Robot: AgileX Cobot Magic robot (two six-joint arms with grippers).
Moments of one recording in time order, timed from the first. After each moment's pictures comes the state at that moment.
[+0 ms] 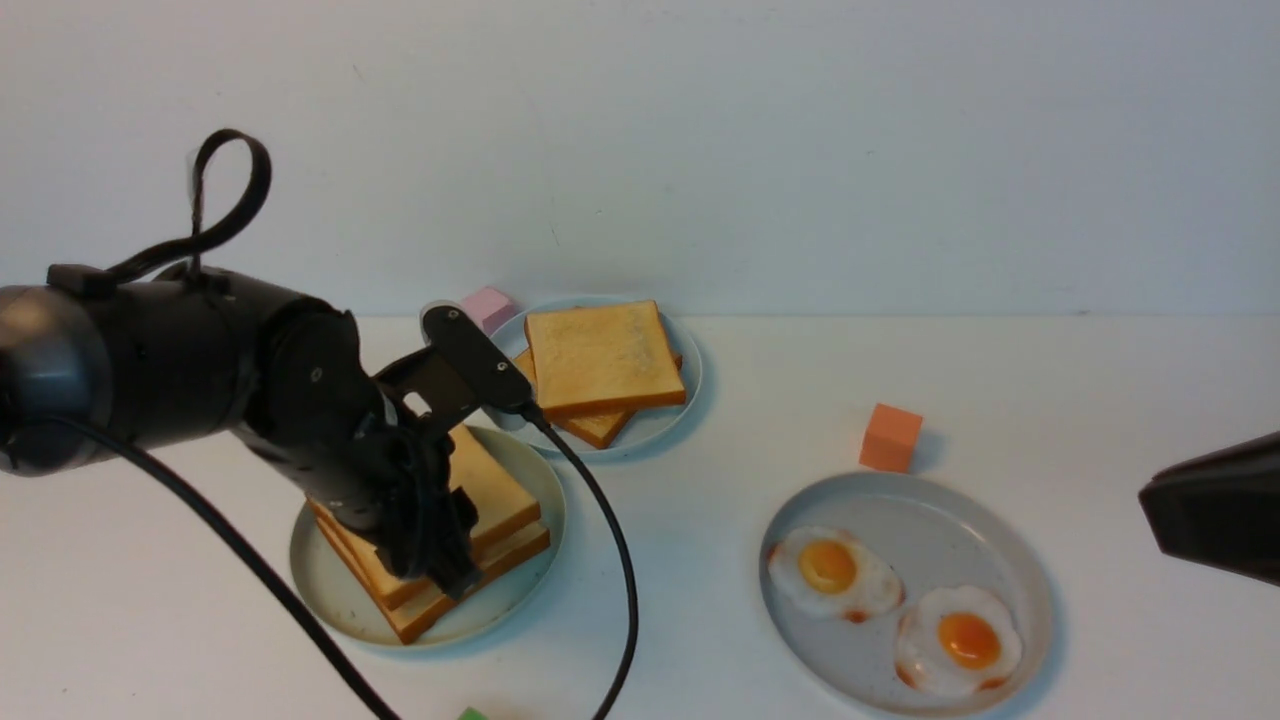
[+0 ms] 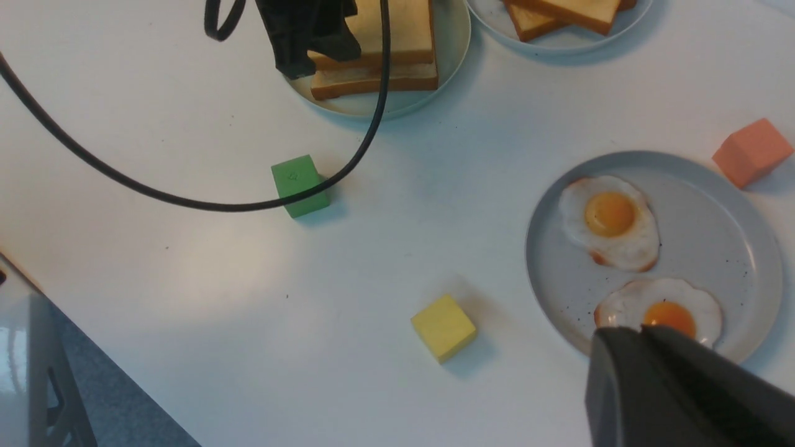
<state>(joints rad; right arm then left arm) 0.82 0.87 -1.13 -0.04 1.06 0.15 -0.39 1.68 -1.05 0.00 0.54 0.46</state>
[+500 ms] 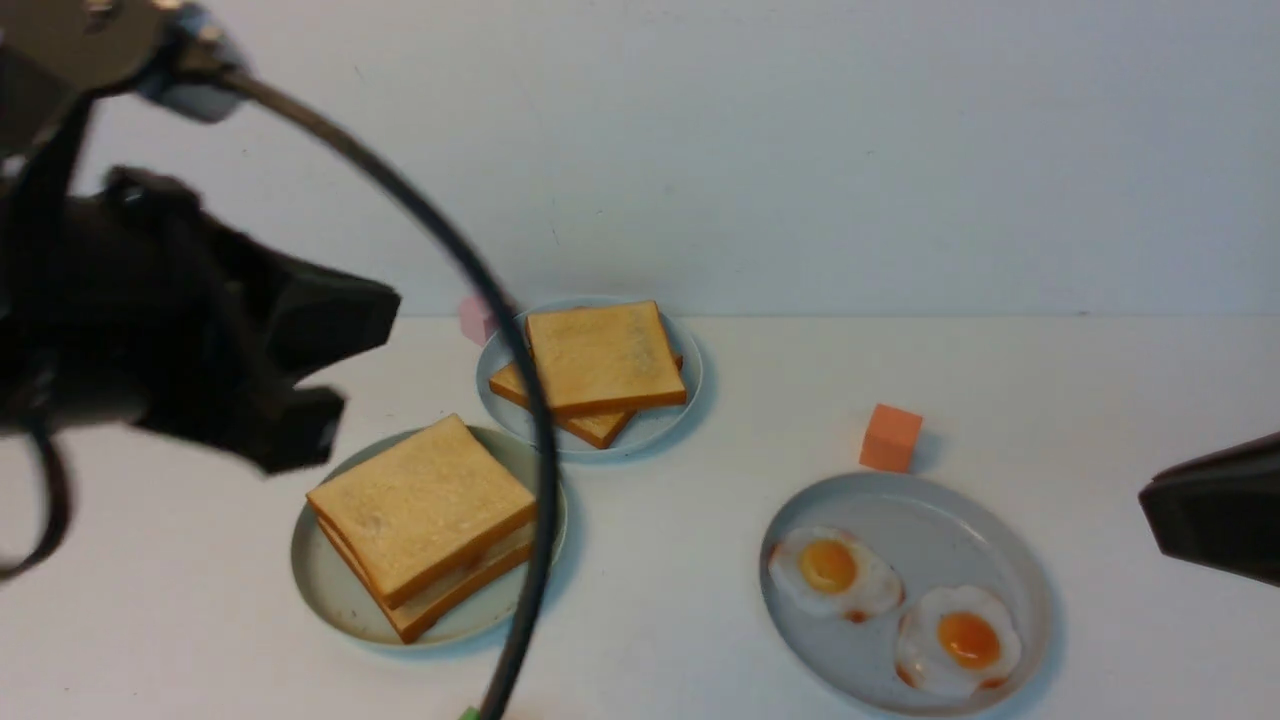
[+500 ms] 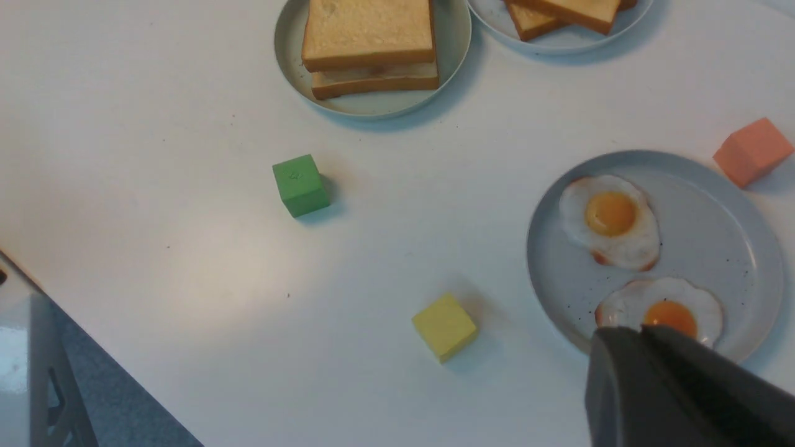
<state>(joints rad) 0.82 0.87 -1.13 -0.04 1.06 0.15 -0.39 0.91 -0.93 -0.42 0.57 0.46</state>
